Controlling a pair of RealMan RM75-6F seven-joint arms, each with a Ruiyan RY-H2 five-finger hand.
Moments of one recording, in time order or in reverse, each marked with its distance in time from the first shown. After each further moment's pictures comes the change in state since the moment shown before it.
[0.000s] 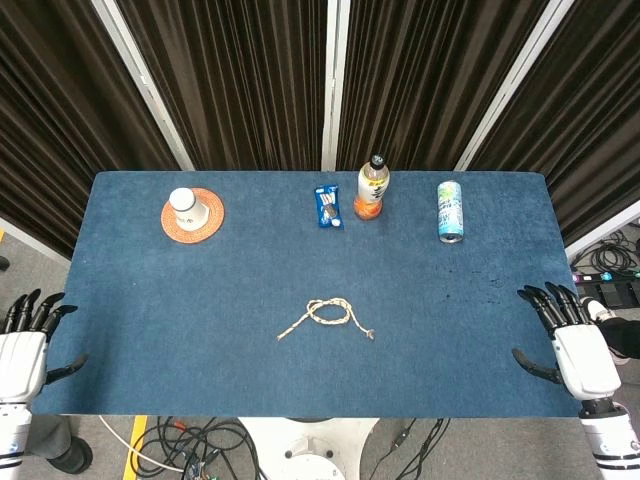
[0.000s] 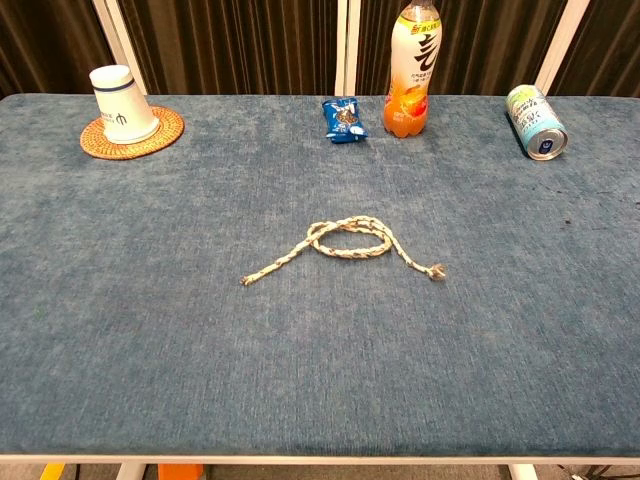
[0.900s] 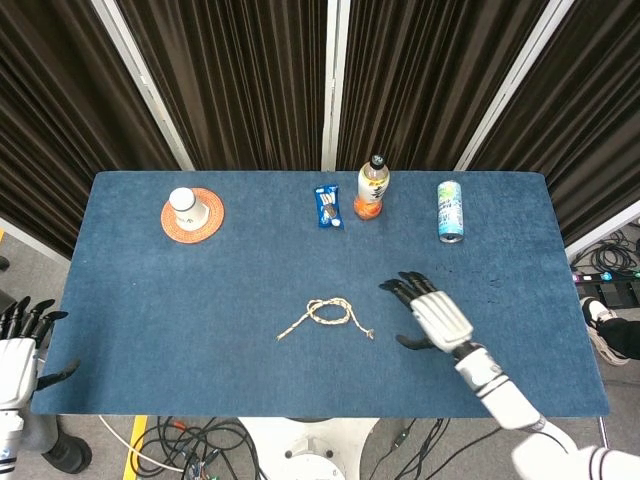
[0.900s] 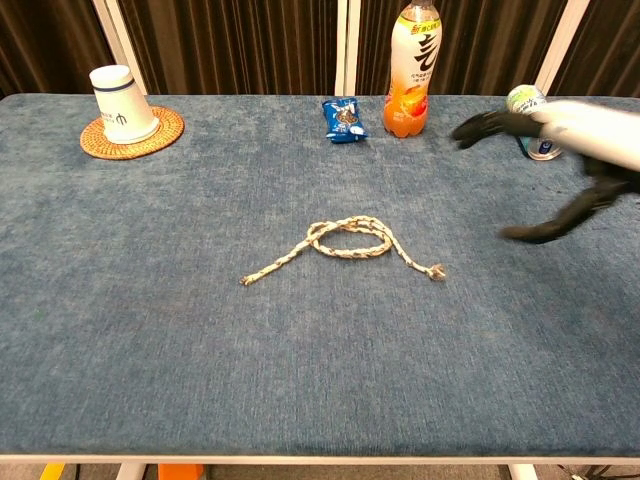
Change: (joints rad) left arm 0.023 -0.018 0.008 0.069 -0.014 0.002 -0.078; right arm 0.377 -0.329 0.133 0.057 0.140 -0.537 -0.120
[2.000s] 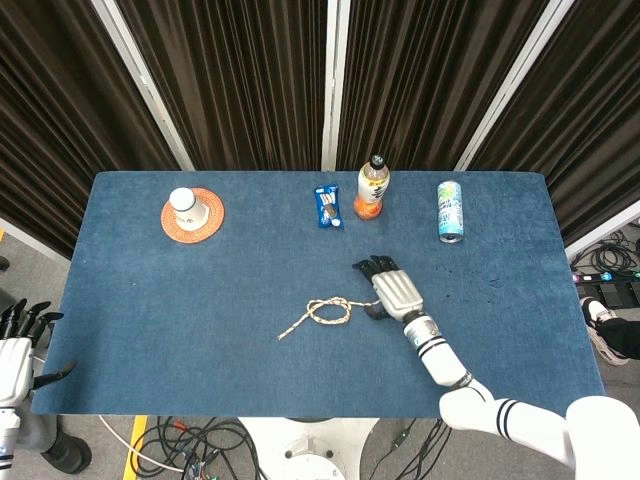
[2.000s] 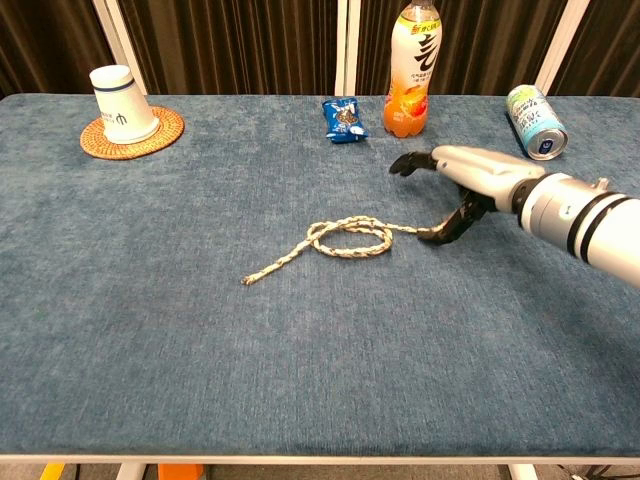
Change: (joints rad) left arm -0.004 -0.019 -0.007 0.064 -0.025 -0.040 -0.054; right arm 0.184 -0.342 0.093 0.429 0.294 -0.143 -0.163
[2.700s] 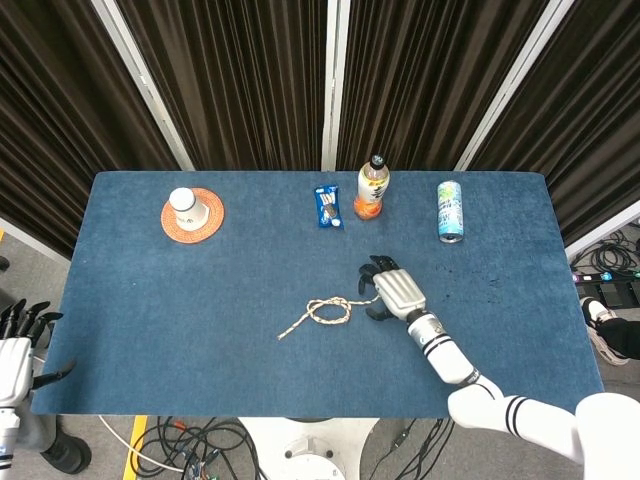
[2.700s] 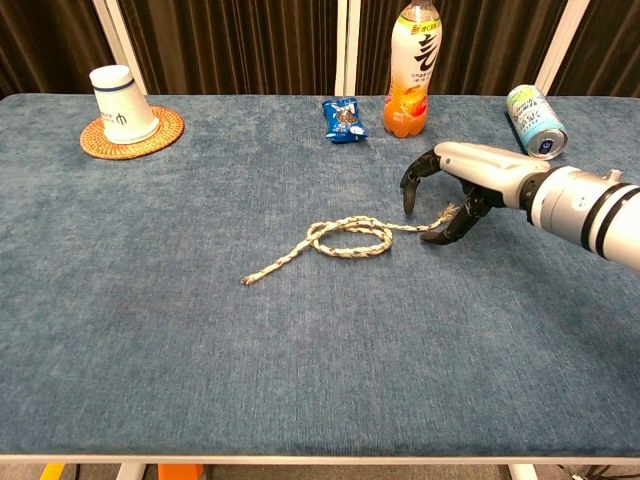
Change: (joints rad) left arm 0.002 0.007 -0.002 -0.013 -0.007 -0.006 0.009; right arm 0.013 0.037 -0.034 -0.020 -0.065 -0.025 0.100
